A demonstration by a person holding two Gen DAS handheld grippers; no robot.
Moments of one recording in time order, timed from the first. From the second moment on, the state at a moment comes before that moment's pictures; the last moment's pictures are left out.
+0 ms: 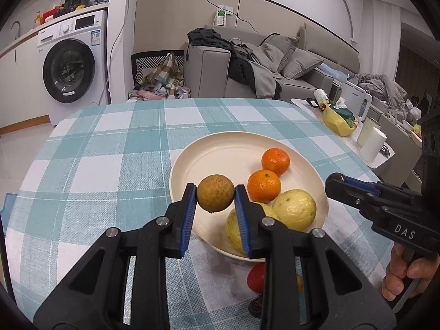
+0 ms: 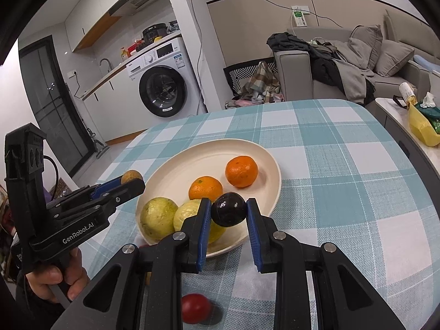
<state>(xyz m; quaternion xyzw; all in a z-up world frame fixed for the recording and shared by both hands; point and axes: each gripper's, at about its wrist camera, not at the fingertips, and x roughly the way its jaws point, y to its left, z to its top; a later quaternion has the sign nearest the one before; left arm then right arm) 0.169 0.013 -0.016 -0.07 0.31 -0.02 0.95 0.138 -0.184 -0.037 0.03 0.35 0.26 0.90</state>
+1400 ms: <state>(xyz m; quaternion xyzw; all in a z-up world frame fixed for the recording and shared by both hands) 0.164 0.021 -0.022 -0.06 0.32 -0.01 0.94 0.140 -0.194 -0.049 0.02 0.35 0.23 0.91</state>
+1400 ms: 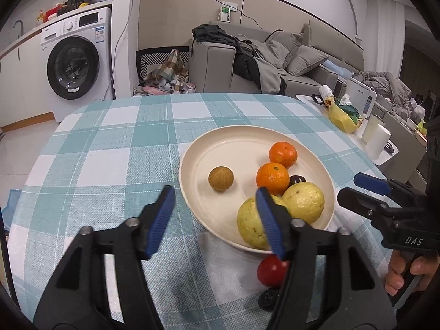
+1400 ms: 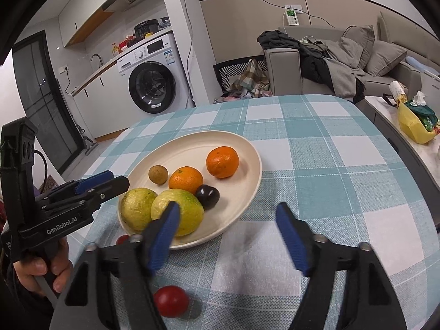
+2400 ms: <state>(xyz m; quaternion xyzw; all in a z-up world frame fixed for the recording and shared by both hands) 0.078 -0.002 -0.012 -0.03 0.32 -0.01 0.95 0.099 -0.180 -0.048 -0.07 0.38 0.26 0.89</state>
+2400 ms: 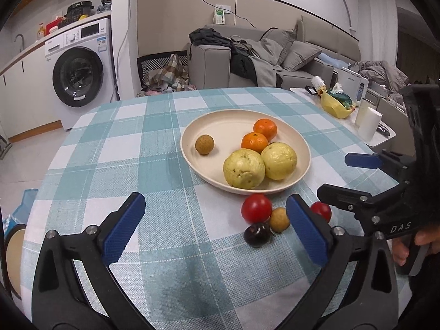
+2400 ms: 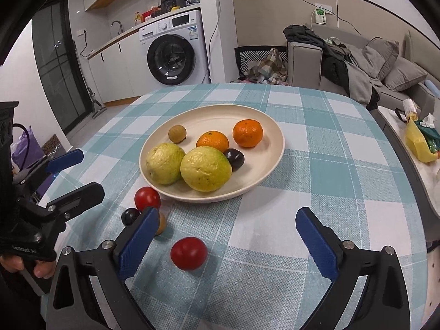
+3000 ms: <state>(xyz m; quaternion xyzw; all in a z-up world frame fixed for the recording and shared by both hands) 0.090 -0.004 -0.037 -0.02 0.38 -0.04 0.92 0.098 -0.175 -0.060 -0.10 0.43 0.29 0.85</state>
